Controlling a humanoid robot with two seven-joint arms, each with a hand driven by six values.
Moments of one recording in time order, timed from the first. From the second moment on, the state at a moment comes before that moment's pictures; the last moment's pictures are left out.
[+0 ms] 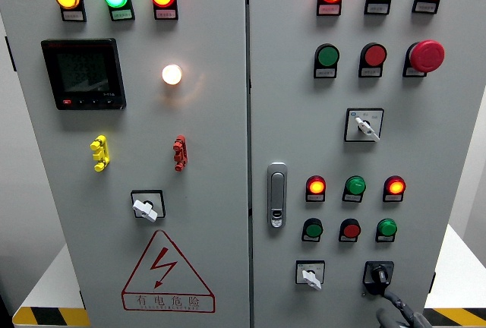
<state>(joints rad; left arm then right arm) -0.01 -0.09 0.04 -0.12 -0.07 -0.02 -0.15 0.21 0.12 1.55 1.49 -1.42 0.17 -0.26</state>
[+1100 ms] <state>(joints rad) -0.01 -0.09 0.04 -0.12 -0.07 -0.02 -0.15 0.21 0.12 1.54 1.52 -1.42 0.17 -0.29</state>
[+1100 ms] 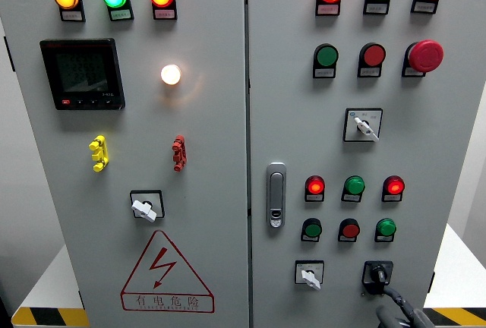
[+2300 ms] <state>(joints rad) -0.01 -0.09 0.04 -0.12 -0.07 -0.02 -0.15 0.23 0.13 1.52 1.53 -1.42 0.17 -0.31</state>
